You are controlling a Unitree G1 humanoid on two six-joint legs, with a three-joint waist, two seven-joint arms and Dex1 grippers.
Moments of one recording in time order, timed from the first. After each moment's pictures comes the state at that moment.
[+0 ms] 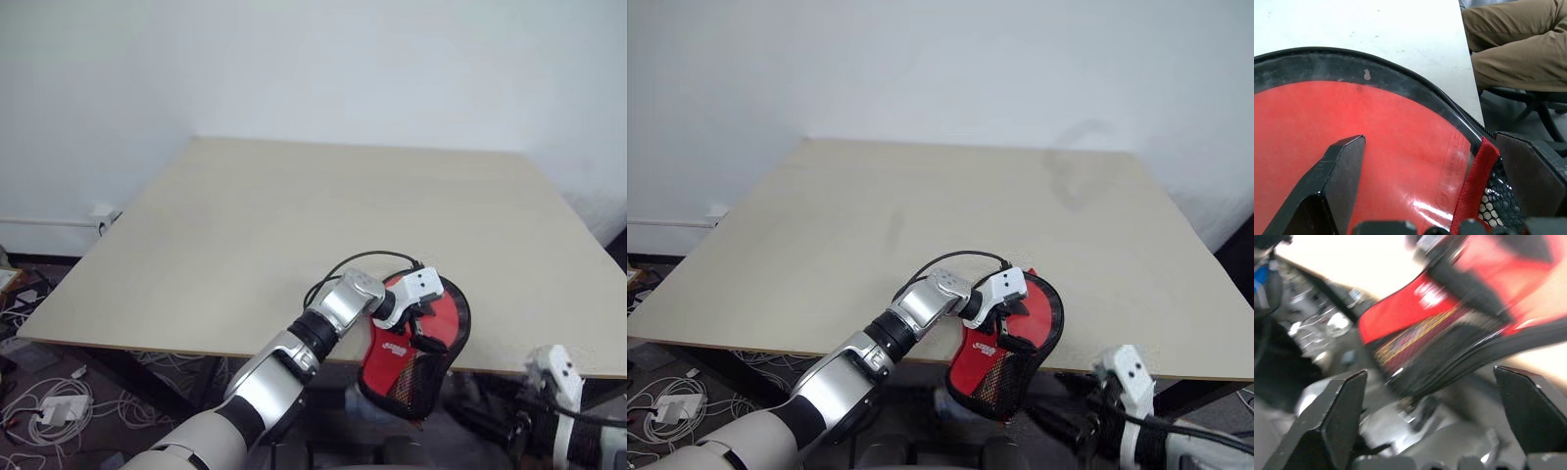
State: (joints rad) left arm -0.81 -0.09 -0.53 0.70 0.00 0.45 -1.04; right arm 0.62 -0.74 -0.46 -0.84 0.90 0.86 0.57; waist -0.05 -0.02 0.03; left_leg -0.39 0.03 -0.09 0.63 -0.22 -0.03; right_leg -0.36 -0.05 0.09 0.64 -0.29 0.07
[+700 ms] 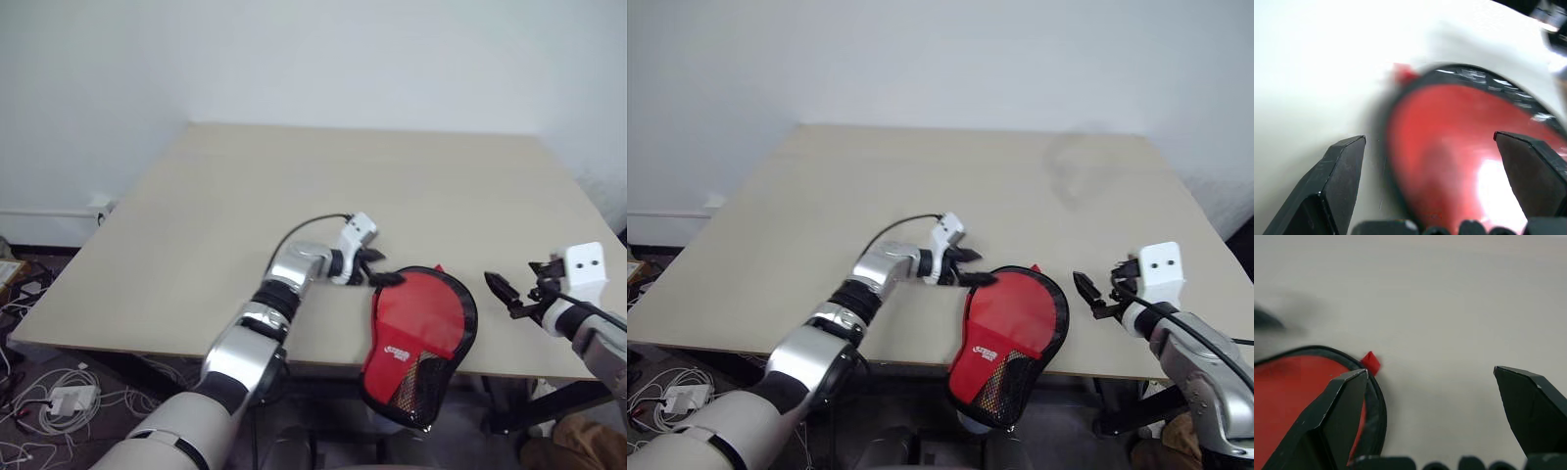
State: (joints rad) left arm -0.96 0.12 -0.17 0.97 -0.09 0.21 -0.99; right arm 0.07 -0.67 -0.27 -0.48 0.56 0.76 0.27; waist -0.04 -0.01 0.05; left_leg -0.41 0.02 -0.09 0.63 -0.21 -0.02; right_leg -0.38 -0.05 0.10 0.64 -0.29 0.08
